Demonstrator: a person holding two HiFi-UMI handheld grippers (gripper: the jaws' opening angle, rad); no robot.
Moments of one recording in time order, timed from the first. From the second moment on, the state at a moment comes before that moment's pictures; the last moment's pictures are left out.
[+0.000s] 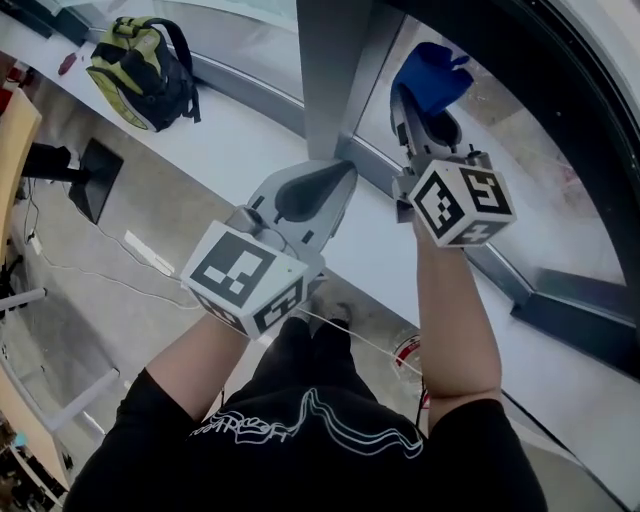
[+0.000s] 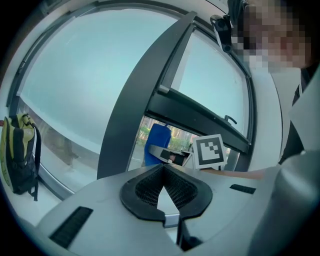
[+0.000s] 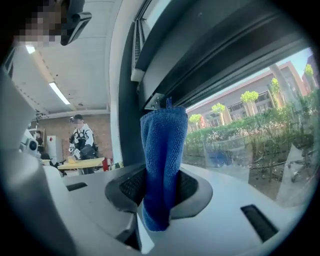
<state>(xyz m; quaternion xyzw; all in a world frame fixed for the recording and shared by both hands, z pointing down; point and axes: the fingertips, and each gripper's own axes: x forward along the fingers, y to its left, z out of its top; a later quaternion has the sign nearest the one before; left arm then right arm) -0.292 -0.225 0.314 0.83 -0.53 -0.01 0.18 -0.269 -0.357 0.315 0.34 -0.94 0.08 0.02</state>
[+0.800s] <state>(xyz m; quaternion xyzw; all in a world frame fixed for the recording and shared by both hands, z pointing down) -0.305 -0.259 0.342 0.83 -0.52 -0.03 0.21 -0.280 -0.411 0.302 0.43 -0.90 0.04 0.00</state>
